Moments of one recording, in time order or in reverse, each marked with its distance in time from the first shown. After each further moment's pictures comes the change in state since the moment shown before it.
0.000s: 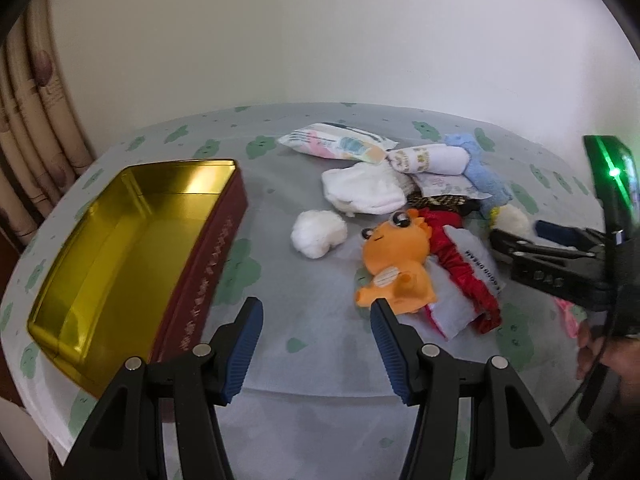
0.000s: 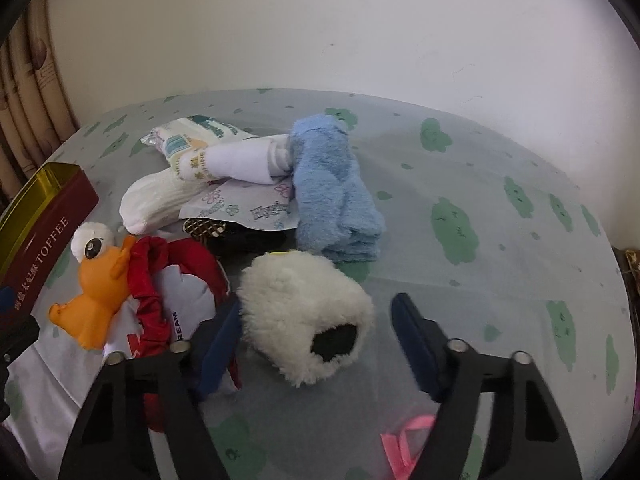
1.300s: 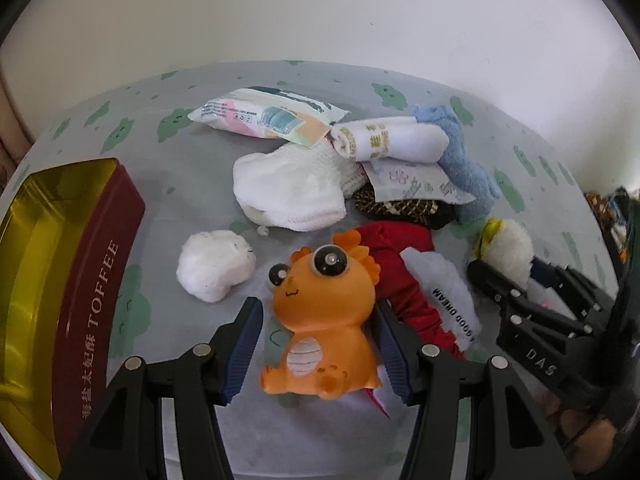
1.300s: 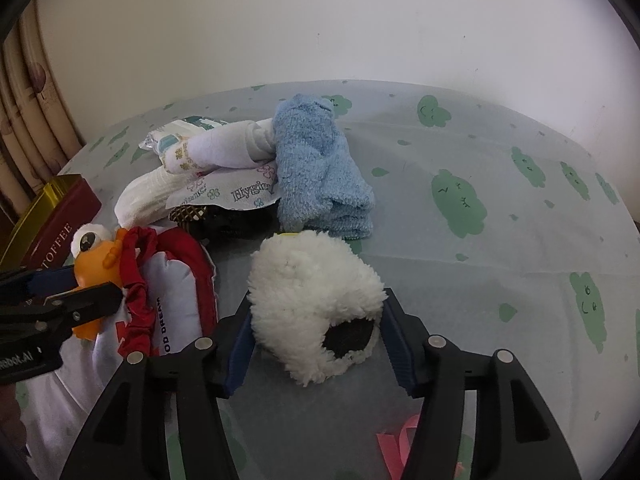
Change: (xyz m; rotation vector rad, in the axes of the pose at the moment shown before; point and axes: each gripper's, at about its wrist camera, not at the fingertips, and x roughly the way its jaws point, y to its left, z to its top) left arm 0.072 -0.036 0.038 0.022 0.171 -0.137; right arm 0.010 -0.022 -0.017 0.081 -0.007 0.063
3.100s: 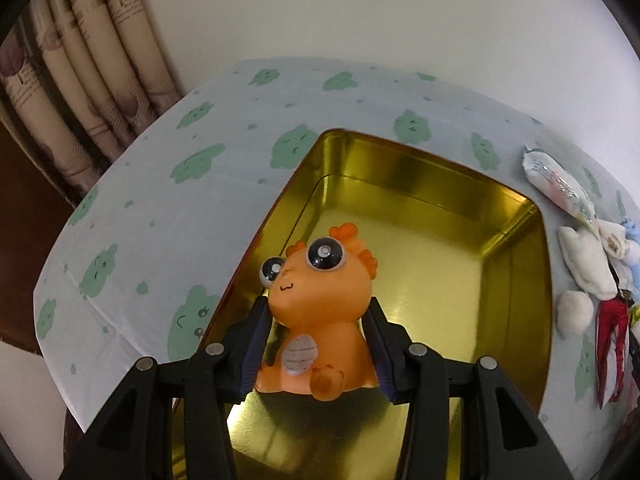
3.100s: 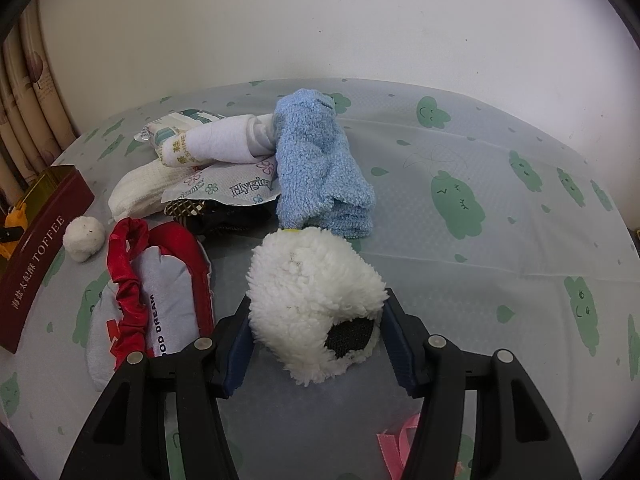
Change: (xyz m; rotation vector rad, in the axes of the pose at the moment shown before) left arm -0.048 0.244 -0.003 -0.283 0.008 0.333; right arm 0.004 0.004 0.001 -0.021 0.009 -0.031
